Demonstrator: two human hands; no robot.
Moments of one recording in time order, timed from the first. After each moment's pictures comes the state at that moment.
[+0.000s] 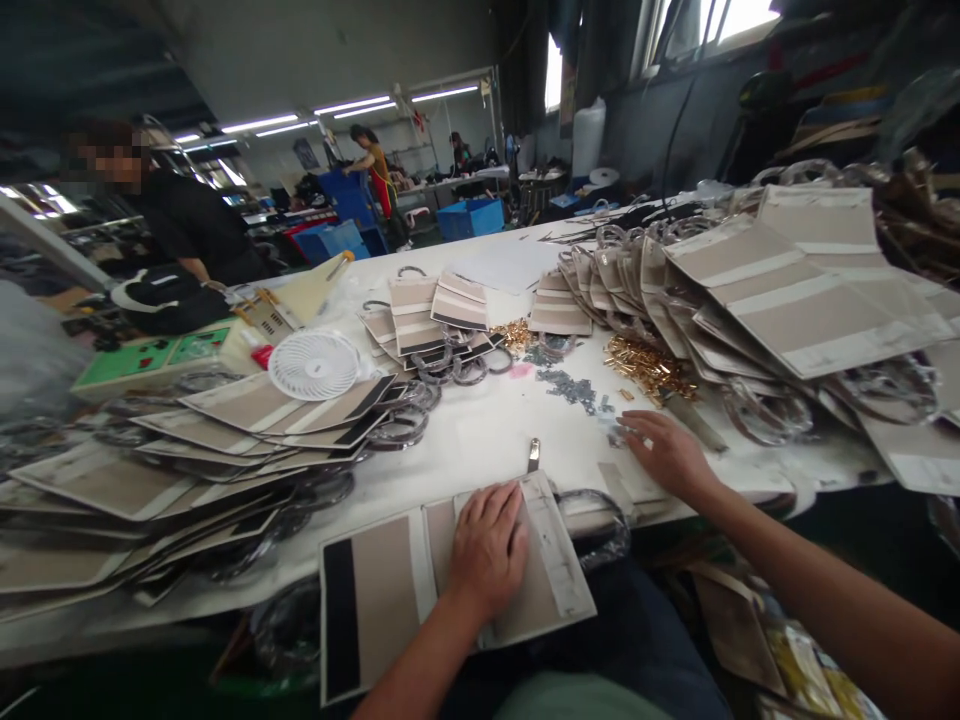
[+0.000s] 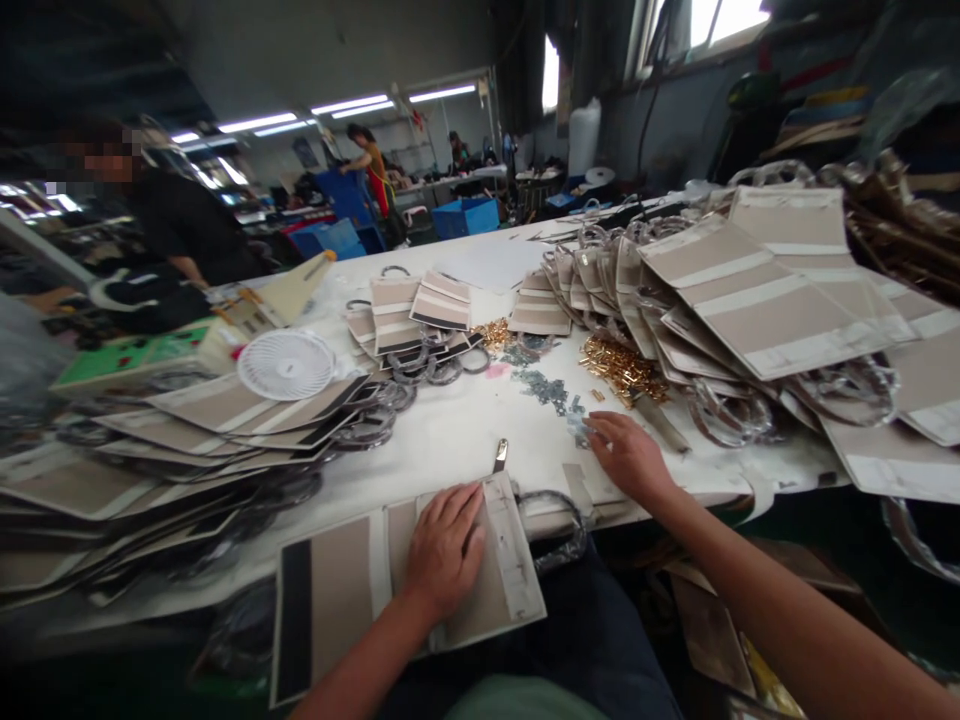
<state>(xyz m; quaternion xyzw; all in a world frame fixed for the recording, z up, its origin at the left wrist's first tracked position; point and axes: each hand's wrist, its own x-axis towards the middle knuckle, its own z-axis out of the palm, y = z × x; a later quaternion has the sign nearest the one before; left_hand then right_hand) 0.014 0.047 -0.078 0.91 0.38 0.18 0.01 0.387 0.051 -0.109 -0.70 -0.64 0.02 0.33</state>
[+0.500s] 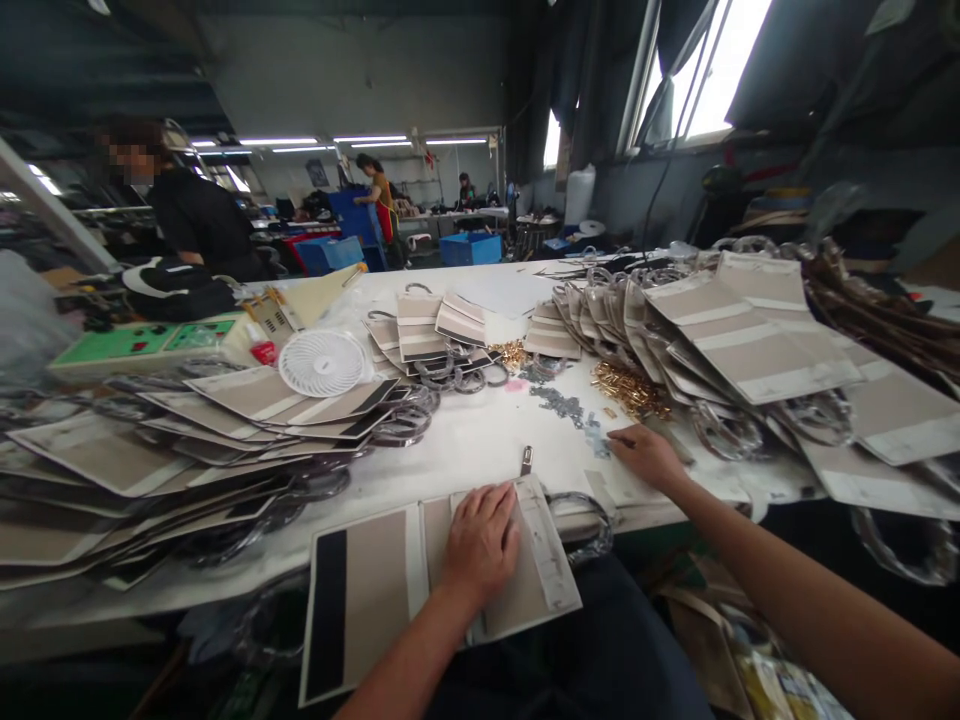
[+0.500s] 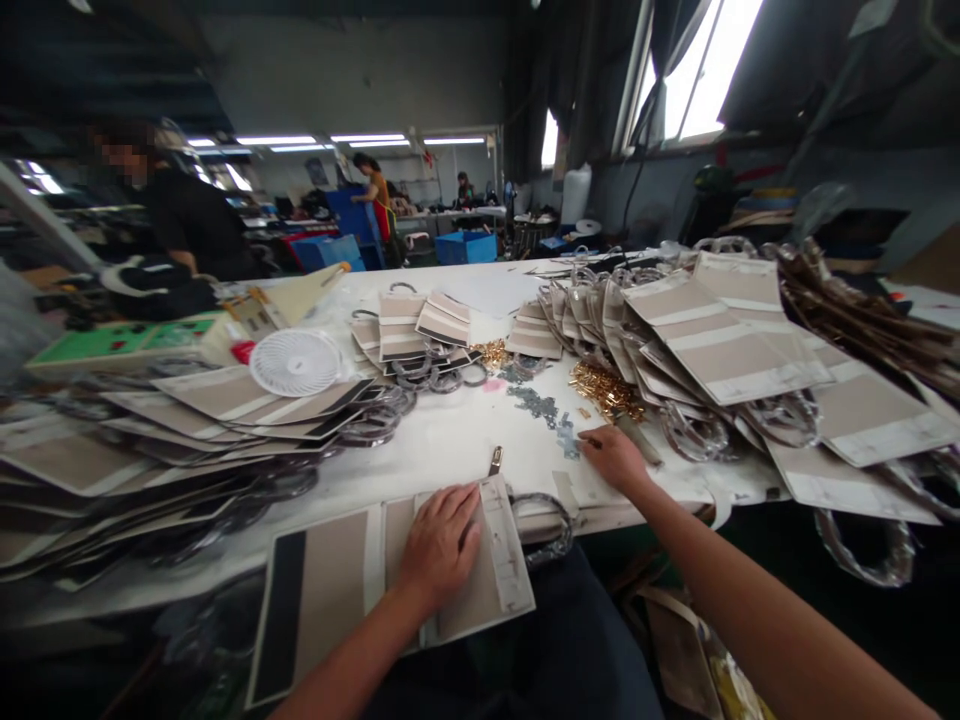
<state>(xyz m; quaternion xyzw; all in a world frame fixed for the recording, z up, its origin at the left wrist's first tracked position) 0.011 0.043 -0.084 0.90 0.39 0.21 0.04 0.401 0.067 -0.106 -0.74 -0.61 0.05 0.29</state>
